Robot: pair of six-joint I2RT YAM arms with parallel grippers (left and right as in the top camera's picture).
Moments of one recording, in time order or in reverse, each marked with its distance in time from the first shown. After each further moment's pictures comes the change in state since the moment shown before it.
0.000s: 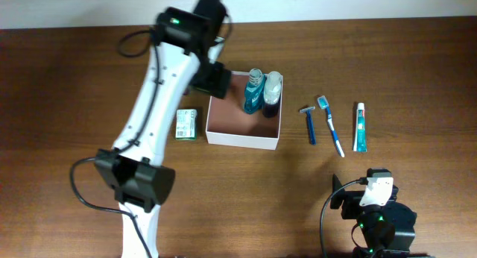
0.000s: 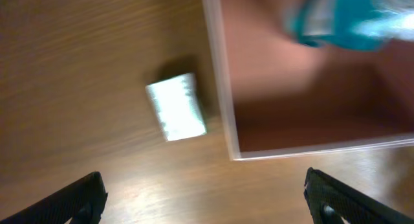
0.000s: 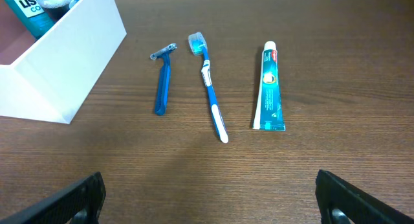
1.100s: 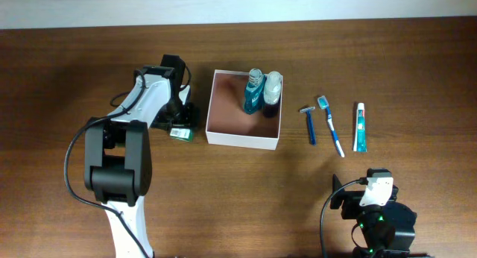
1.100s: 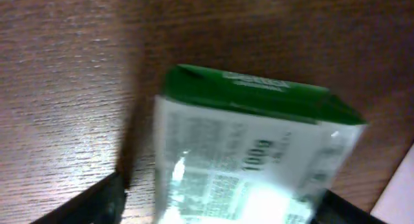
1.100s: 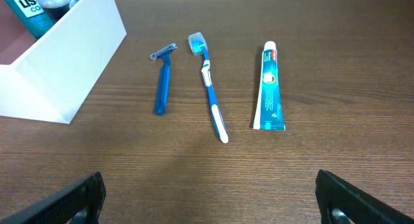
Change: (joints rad) left arm 0.205 -0.004 -0.854 0.676 0.138 0.015; right arm 0.000 0.000 0.000 0.000 0.000 0.001
